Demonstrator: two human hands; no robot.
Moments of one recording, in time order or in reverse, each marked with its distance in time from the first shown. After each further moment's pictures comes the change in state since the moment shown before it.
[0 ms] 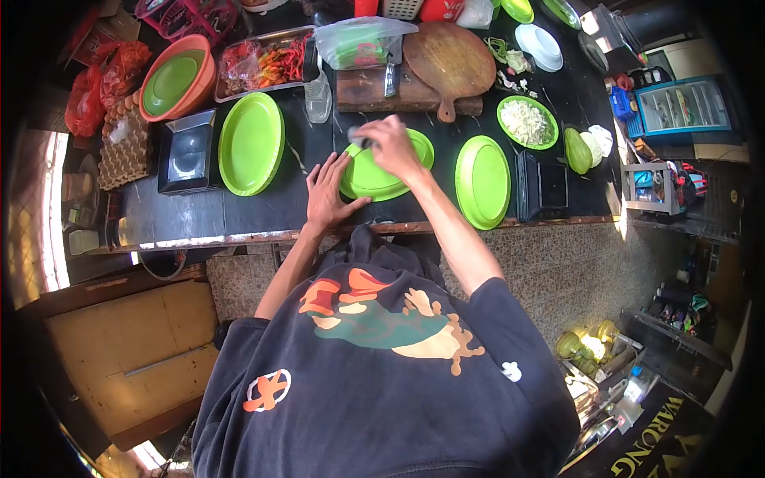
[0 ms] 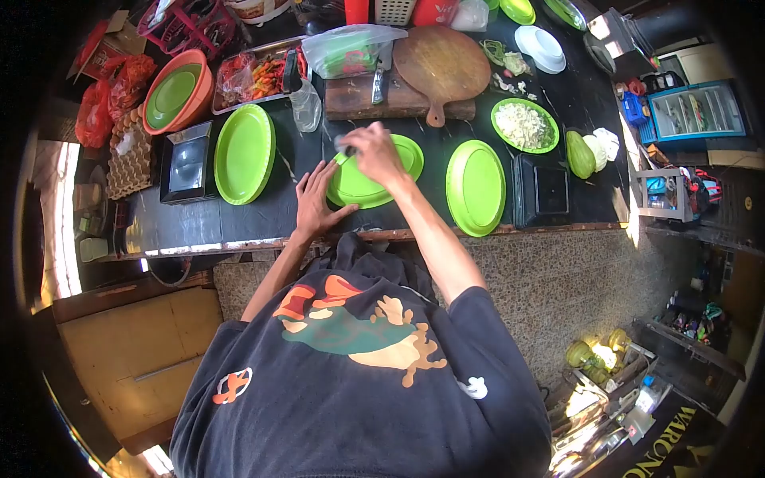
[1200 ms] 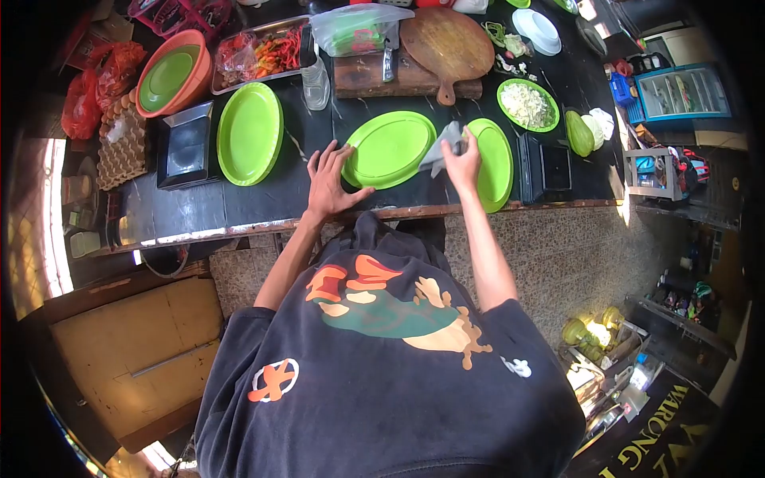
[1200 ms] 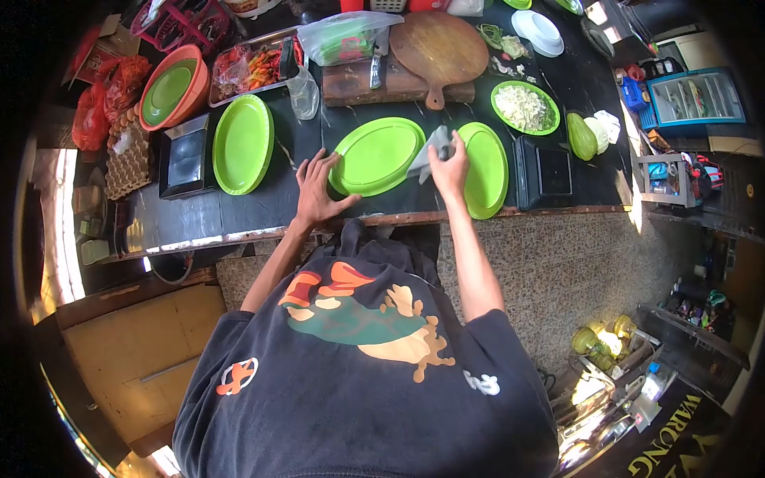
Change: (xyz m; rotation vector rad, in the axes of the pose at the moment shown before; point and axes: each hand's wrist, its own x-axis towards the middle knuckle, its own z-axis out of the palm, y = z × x) left_hand -0.004 0.001 -0.002 -0.023 0.048 0.026; right_hand -0.125 0.053 -0.049 0.112 0.446 0.808
